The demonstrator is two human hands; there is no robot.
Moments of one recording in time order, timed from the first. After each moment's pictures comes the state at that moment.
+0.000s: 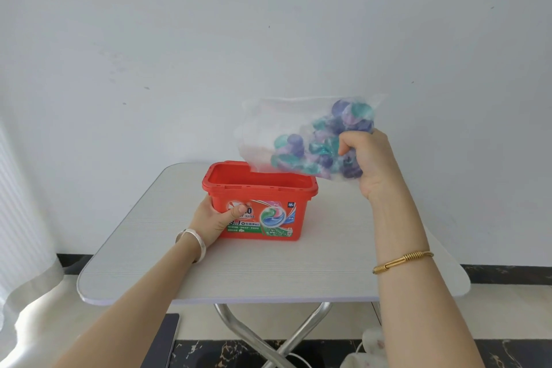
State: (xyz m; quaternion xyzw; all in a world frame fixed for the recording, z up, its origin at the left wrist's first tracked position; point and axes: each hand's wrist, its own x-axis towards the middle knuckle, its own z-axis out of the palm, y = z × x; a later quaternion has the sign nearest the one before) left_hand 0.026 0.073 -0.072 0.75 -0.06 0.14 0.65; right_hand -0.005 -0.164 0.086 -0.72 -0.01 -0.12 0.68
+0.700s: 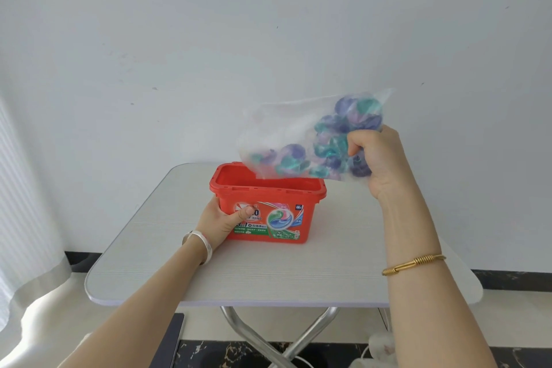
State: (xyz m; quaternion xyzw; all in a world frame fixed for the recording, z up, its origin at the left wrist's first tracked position) left_hand 0.027 0.073 -0.075 0.74 -0.06 0.14 0.66; right_hand -0.005 -0.160 0.090 -0.73 -0.02 -0.14 0.67
